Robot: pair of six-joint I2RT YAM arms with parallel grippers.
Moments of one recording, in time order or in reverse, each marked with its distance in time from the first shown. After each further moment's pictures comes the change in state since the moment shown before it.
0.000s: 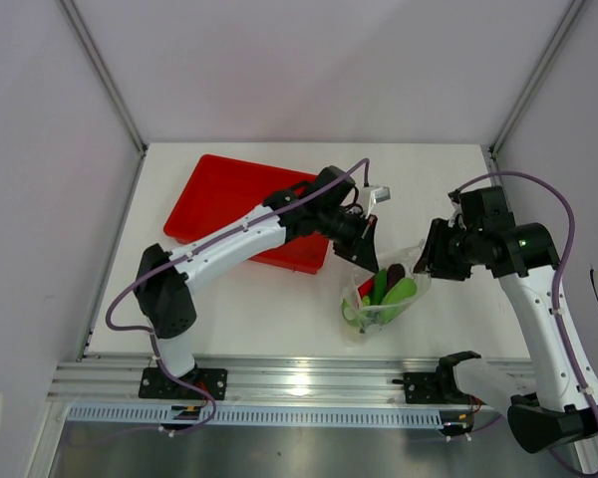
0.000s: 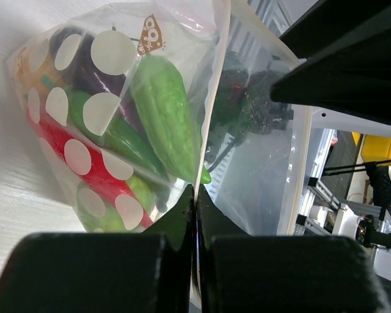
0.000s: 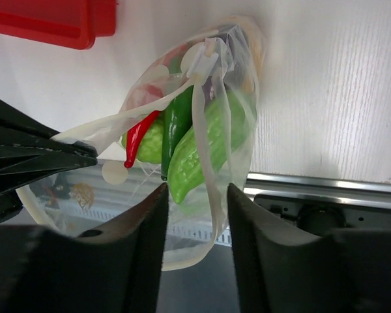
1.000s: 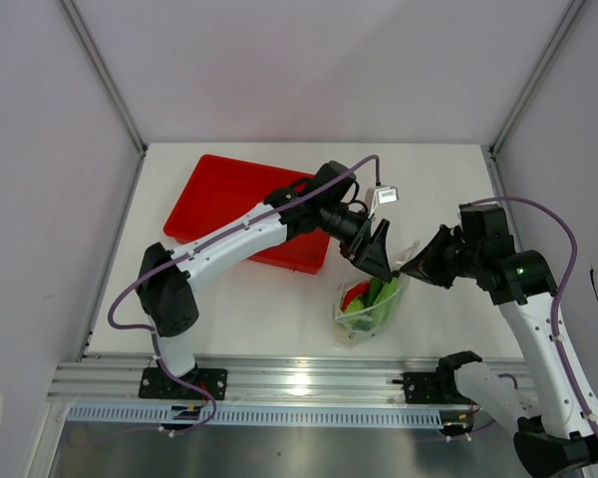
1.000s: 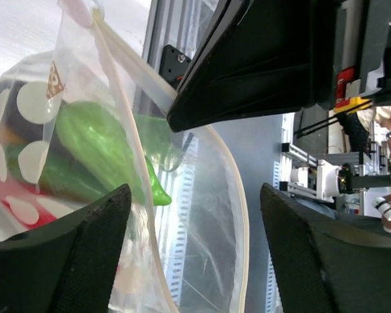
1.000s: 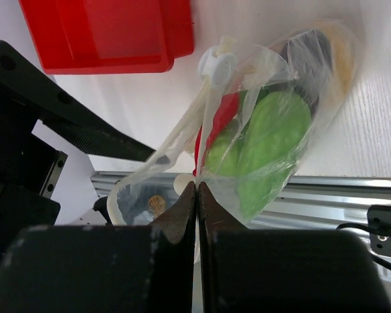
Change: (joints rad) left arm 0.005 0.015 0.019 0.079 0.253 0.074; right arm 0.026 -0.150 -0.206 0.220 -0.114 0.408
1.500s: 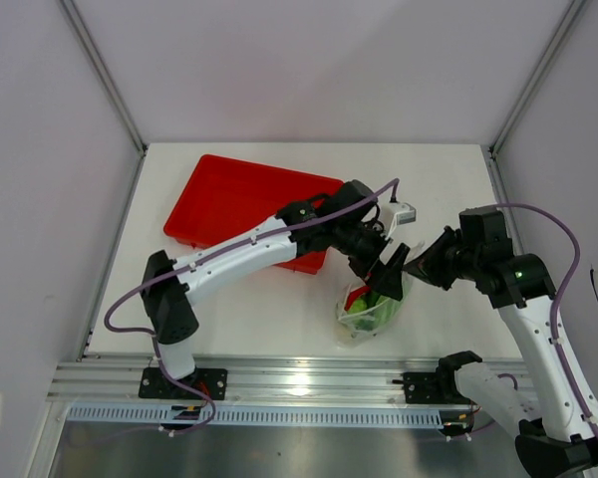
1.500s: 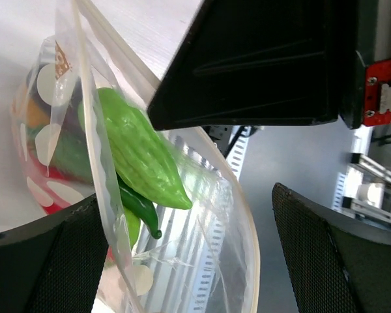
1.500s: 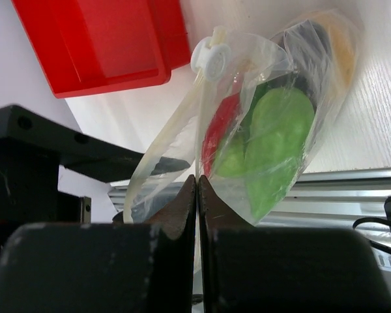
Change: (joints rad) left arm -0.126 -0.005 0.052 -0.113 -0.301 0.074; right arm 0.010 -0.021 -0.032 0.025 0.072 0.127
